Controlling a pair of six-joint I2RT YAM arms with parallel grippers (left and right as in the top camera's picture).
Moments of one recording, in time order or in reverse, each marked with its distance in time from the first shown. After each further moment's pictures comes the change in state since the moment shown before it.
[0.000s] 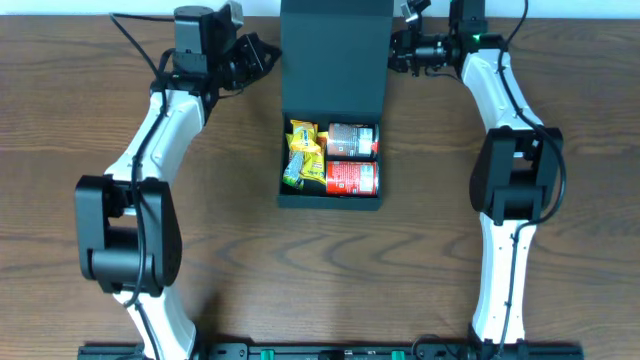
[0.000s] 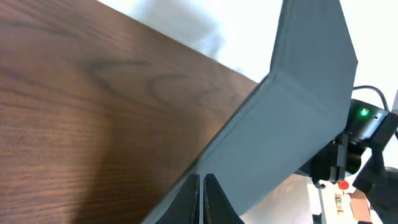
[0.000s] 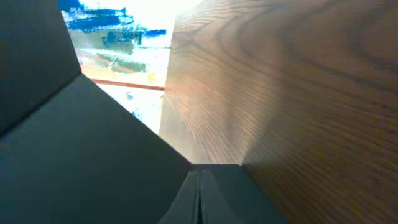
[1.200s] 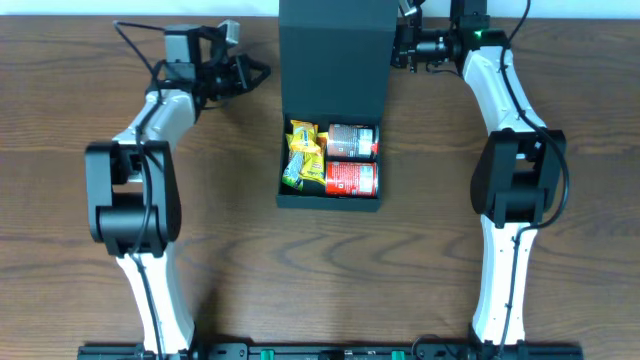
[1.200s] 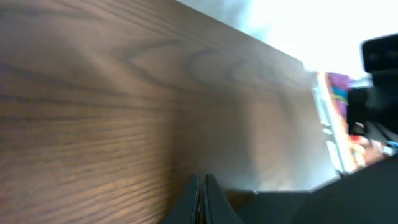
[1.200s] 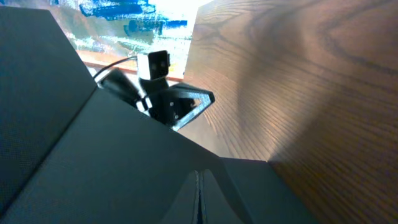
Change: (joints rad) left arm 0.106 0.238 0.042 0.074 0.245 0.277; right arm 0.008 -0.030 0.000 0.000 -0.074 0.001
